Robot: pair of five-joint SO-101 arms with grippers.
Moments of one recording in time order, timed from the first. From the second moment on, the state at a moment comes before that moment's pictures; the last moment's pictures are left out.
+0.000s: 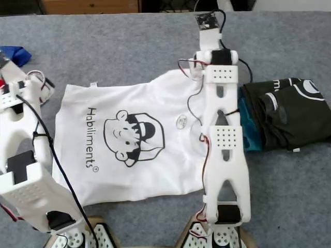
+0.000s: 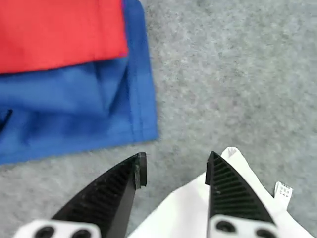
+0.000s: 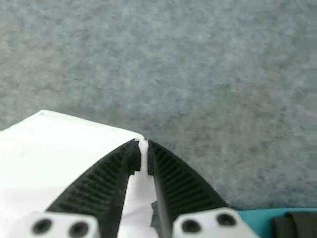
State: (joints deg) left arm -26.4 13.8 7.7 44.2 22.7; right arm 0.5 76.8 -91.3 85.0 10.8
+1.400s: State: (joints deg) left arm -13.7 40.0 -28.4 63.6 22.5; right arm 3.8 80.5 -93.1 85.6 12.0
